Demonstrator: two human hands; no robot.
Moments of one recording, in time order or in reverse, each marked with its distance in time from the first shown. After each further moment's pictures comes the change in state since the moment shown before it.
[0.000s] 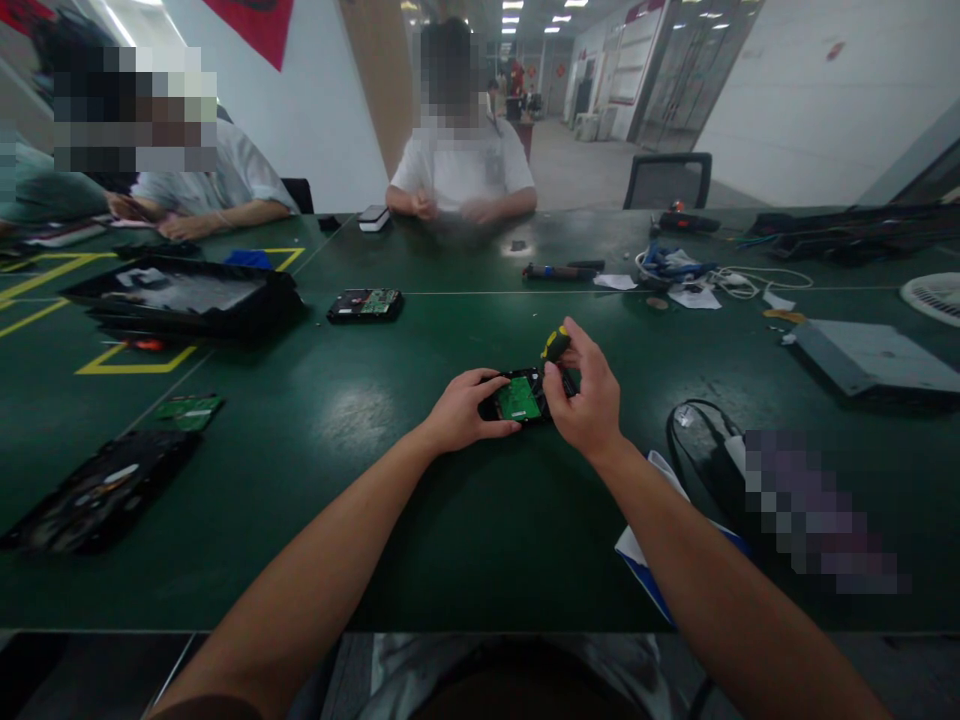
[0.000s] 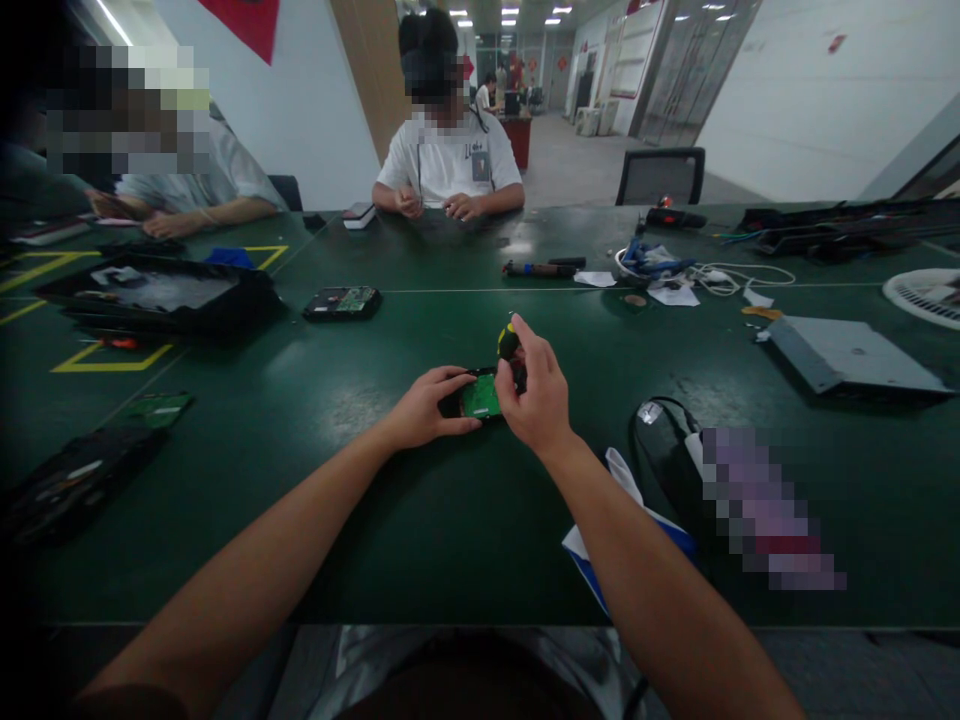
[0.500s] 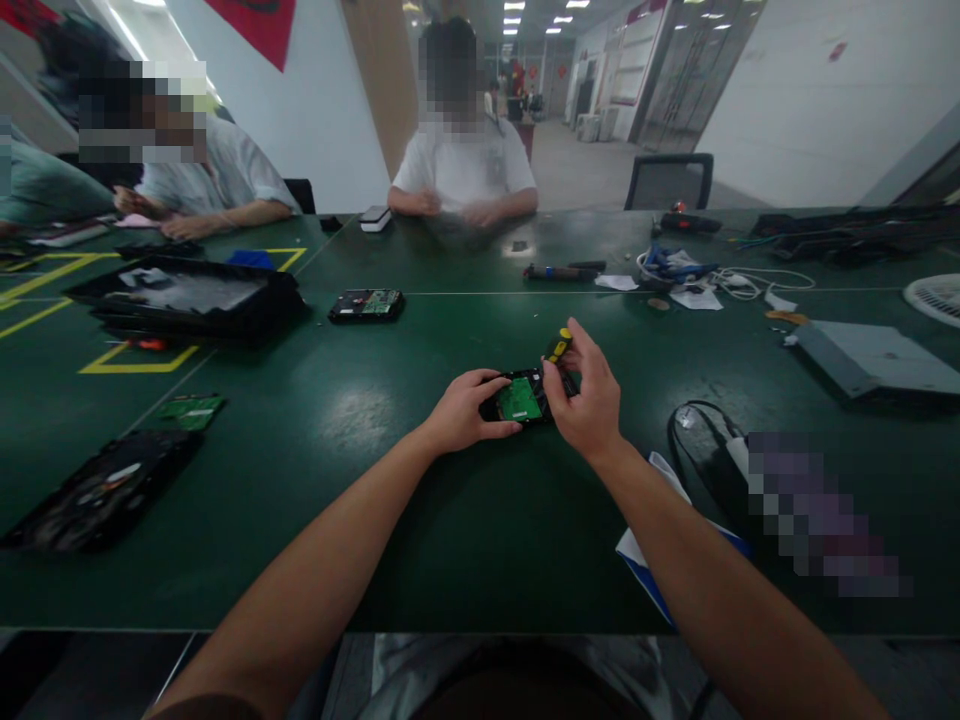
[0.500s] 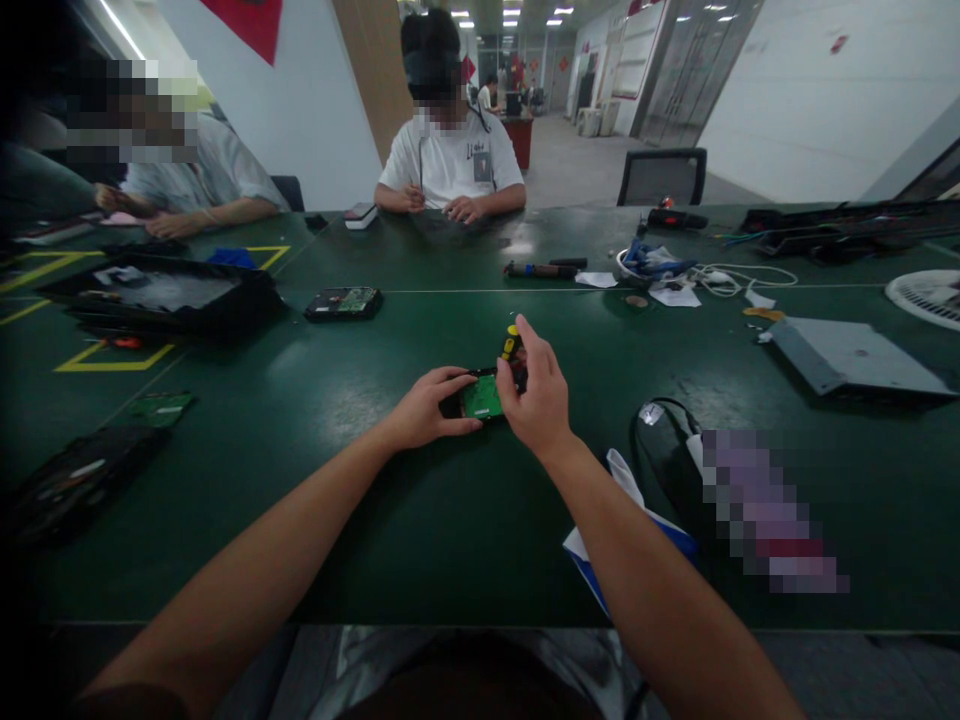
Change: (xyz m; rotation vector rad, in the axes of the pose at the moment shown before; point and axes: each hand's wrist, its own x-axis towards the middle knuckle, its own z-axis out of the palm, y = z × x) left_hand 0.000 0.001 0.000 0.002 -0.007 0.000; right_hand 0.001 -0.001 0.001 -0.018 0.034 -0.010
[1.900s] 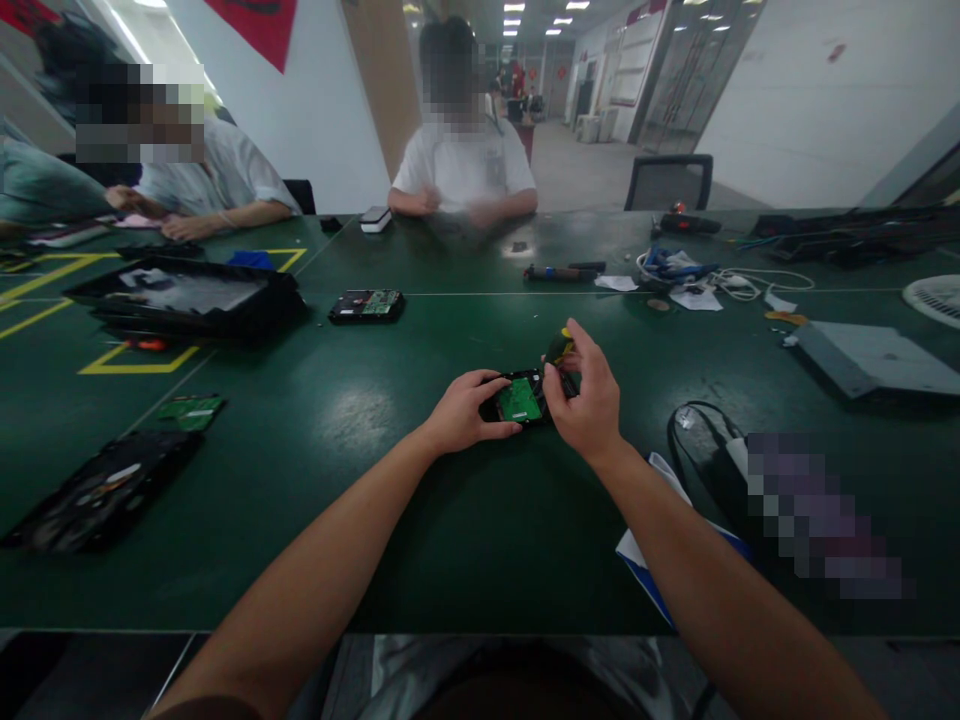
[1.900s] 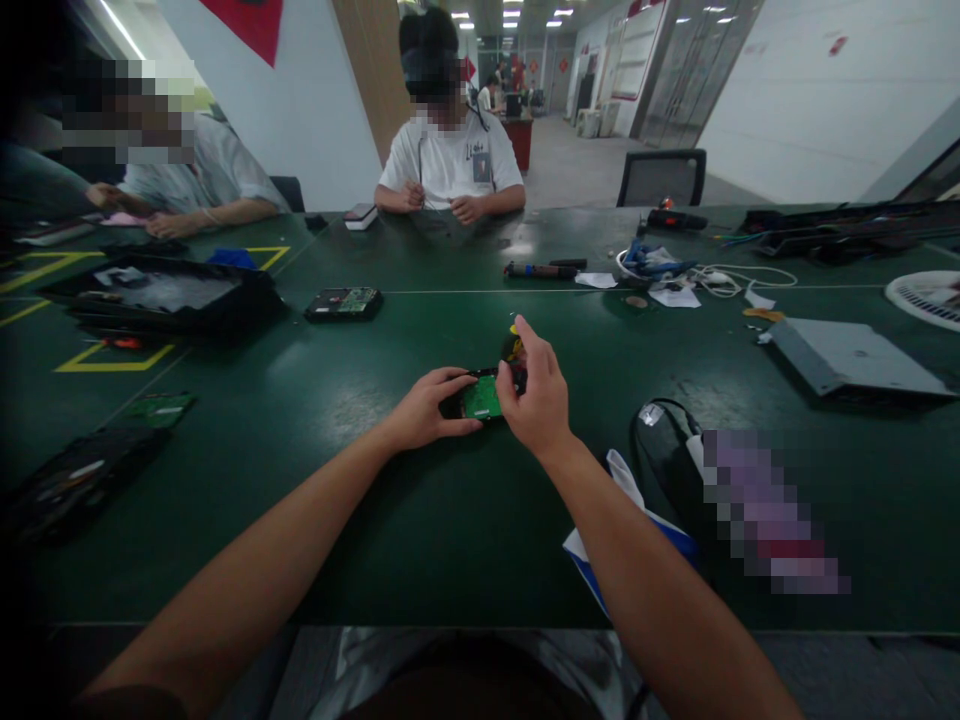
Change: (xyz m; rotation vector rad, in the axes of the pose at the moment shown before) left_hand 0.000 -0.002 0.001 -0.002 -0.006 -0.009; right_hand 0.000 0.001 -0.001 -0.006 -0.021 0.021
